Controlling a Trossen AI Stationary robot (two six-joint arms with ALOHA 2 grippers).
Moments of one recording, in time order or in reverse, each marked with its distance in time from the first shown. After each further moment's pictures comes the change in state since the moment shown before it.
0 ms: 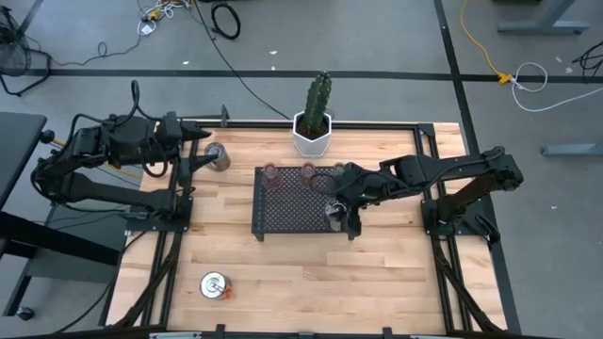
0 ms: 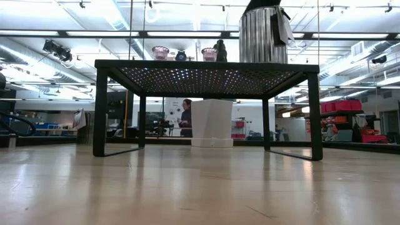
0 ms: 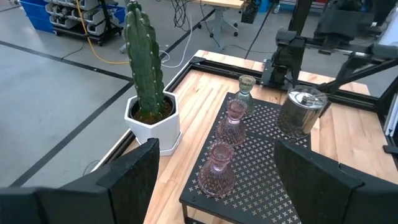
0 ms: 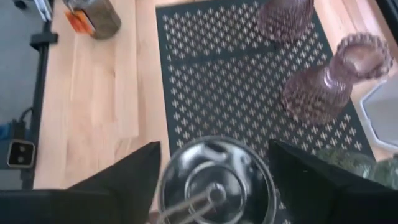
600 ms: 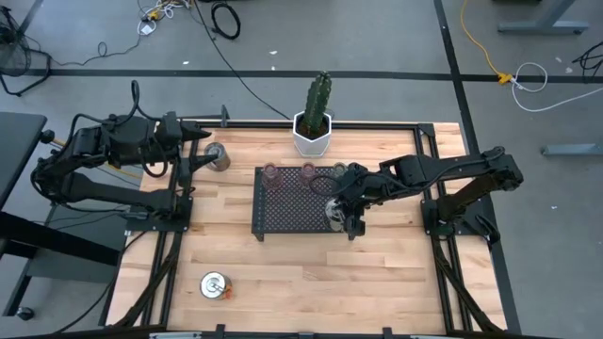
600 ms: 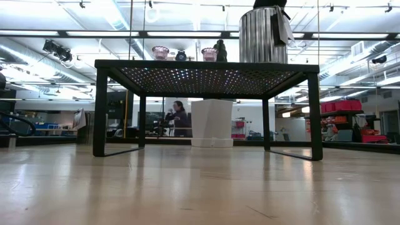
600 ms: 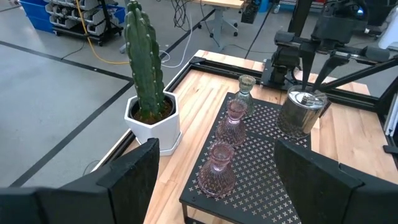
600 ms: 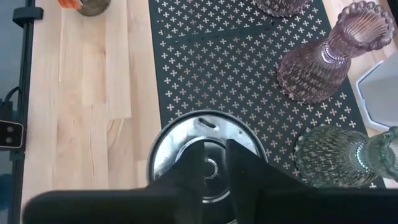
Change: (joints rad) left arm 0.000 0.000 0.000 0.000 0.000 0.000; right arm 0.000 0.000 0.000 -0.080 0.000 -0.003
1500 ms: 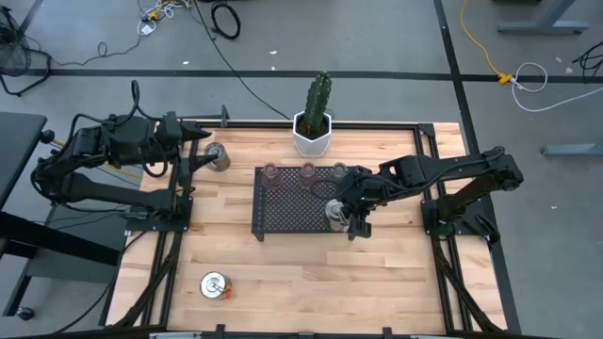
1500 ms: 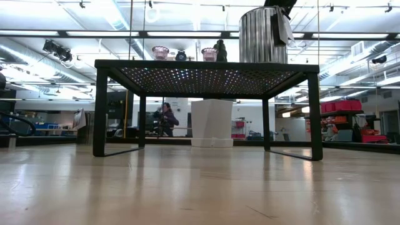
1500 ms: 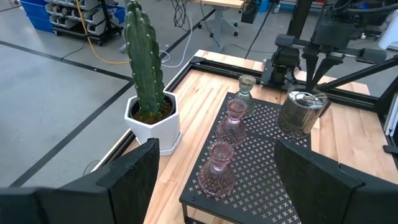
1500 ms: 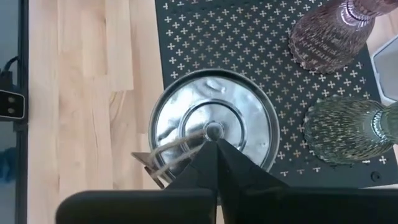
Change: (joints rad) left arm 0.000 0.000 0.000 0.000 0.000 0.000; right arm 0.000 0.000 -0.001 -0.090 -0.042 0.003
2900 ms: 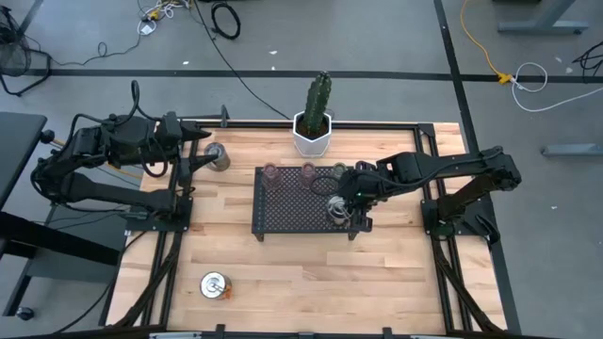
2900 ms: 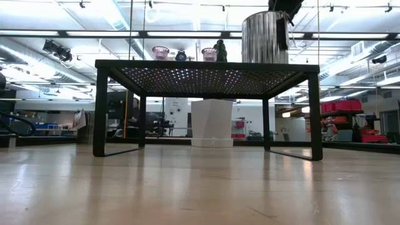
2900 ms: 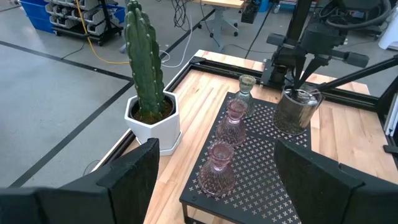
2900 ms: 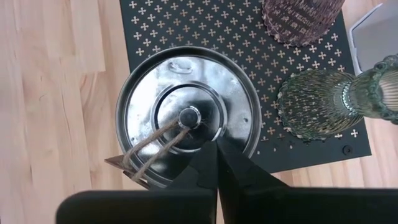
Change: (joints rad) left arm 0.000 0.000 0.000 0.000 0.000 0.001; right arm -0.035 0.014 0.000 -0.086 0.022 -0.010
